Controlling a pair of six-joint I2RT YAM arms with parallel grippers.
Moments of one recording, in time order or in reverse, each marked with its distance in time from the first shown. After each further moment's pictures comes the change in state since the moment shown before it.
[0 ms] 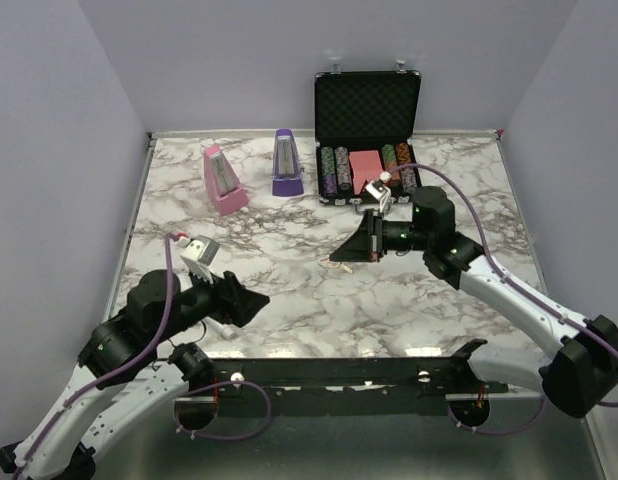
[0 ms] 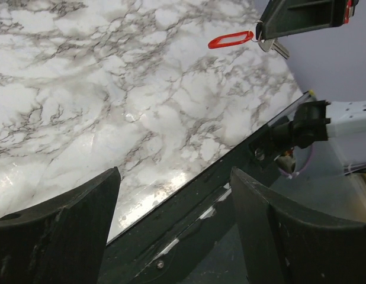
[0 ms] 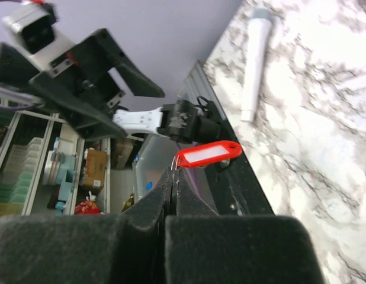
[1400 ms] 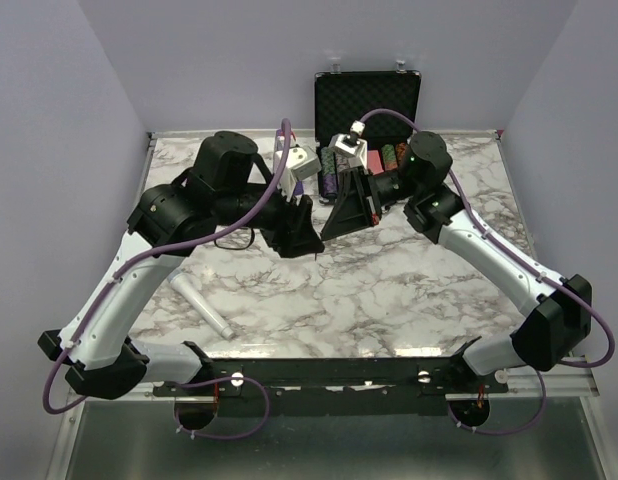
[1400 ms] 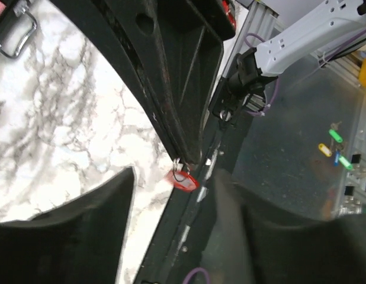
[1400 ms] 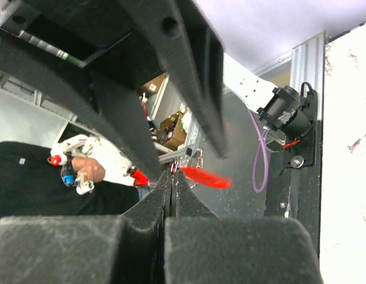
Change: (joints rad) left arm 0.006 0.925 1.012 -0.294 0.468 0.473; right arm 0.010 0.283 0.454 0.252 -0.536 0.200
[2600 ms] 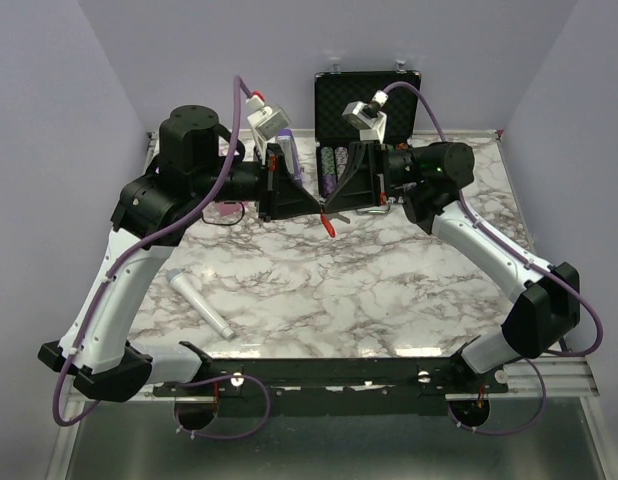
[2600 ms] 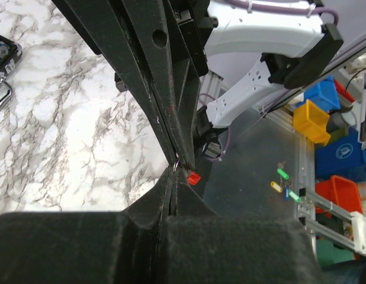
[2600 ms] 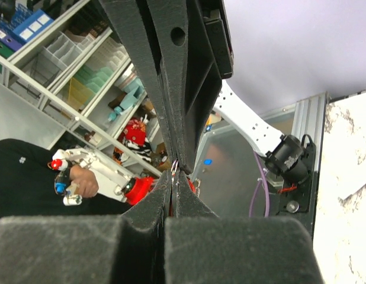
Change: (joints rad) left arm 0.164 -0.010 0.005 0.238 0.263 -0.194; right arm -0.030 0.064 0.032 0.636 0.078 0.468
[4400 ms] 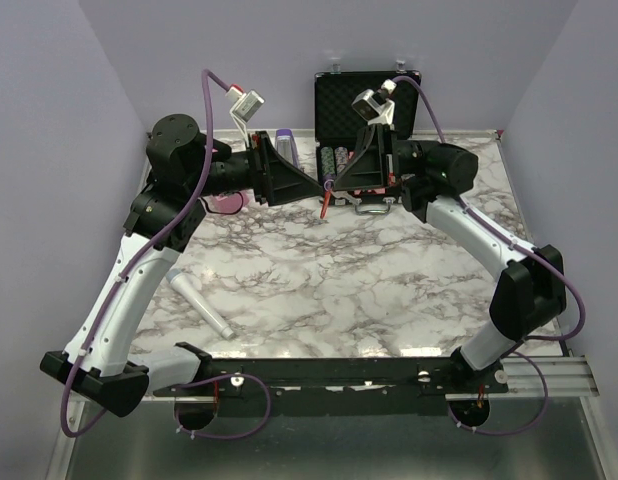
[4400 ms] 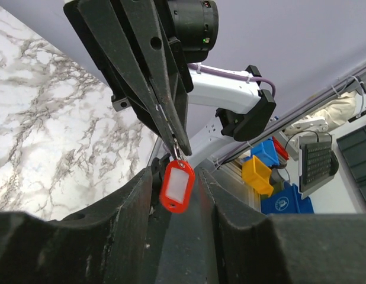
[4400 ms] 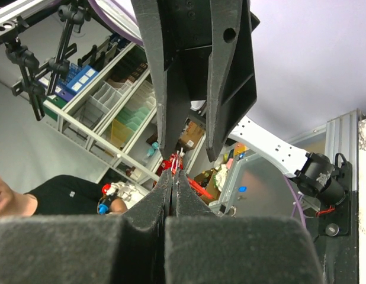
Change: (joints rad) left arm 0.132 -0.084 -0.295 0.552 0.110 -0.446; right arm -0.078 0.112 0.023 0.372 0.083 0.451
